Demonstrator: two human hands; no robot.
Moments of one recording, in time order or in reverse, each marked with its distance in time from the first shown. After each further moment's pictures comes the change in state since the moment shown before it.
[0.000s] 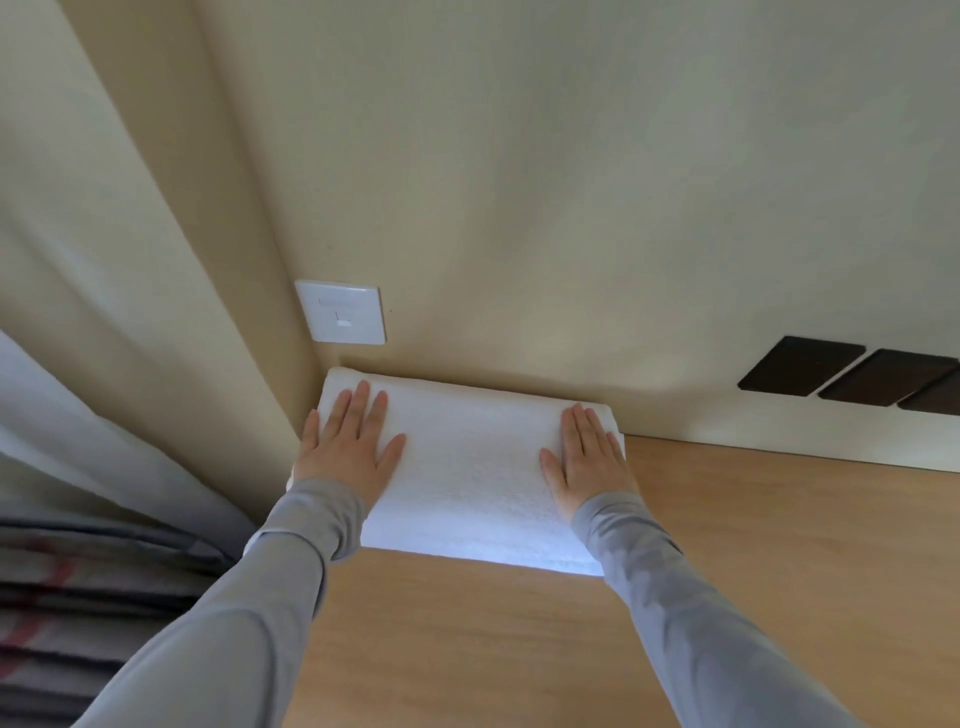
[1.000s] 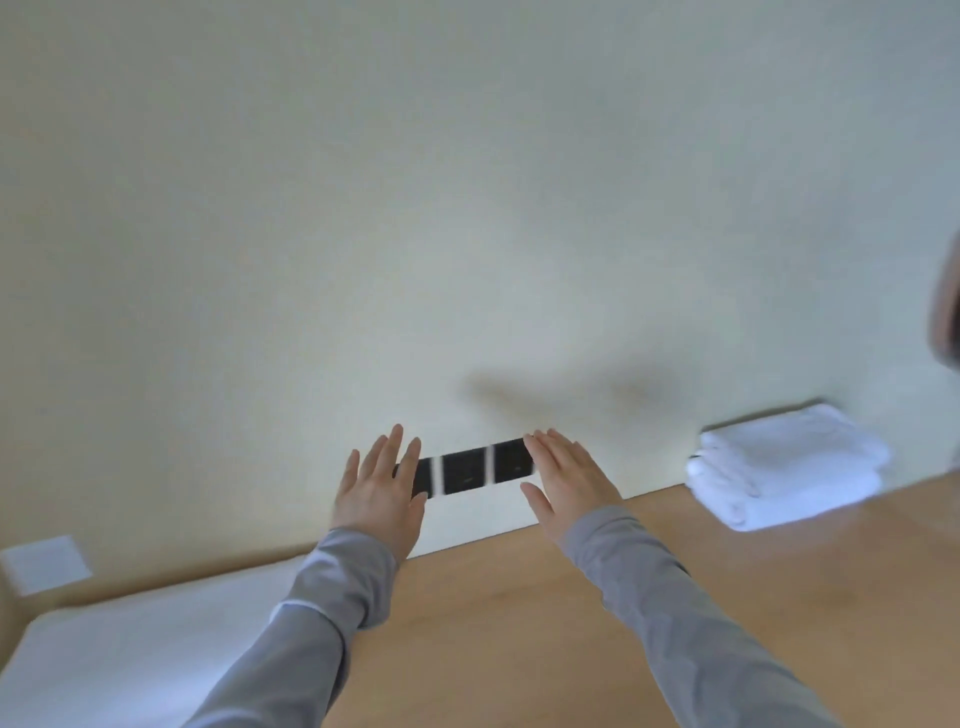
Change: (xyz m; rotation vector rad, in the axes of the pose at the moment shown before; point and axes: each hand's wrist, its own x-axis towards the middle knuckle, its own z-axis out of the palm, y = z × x) left_hand -0.207 0.417 -0.182 0.078 0.494 0.517; right_hand -0.266 0.304 -0.246 -0.052 0.516 0.044
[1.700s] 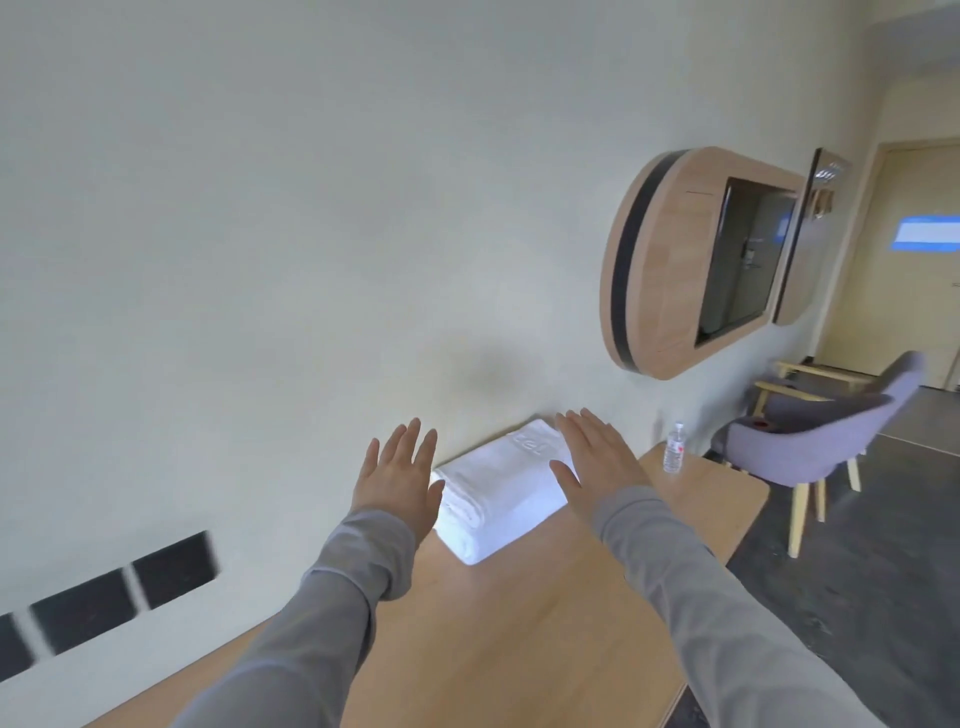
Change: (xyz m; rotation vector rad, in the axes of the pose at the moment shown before) left_hand 0.119 0.413 -0.016 -0.161 0.041 0.415; right_hand -0.140 0.370 -0.148 -0.234 0.073 0.477
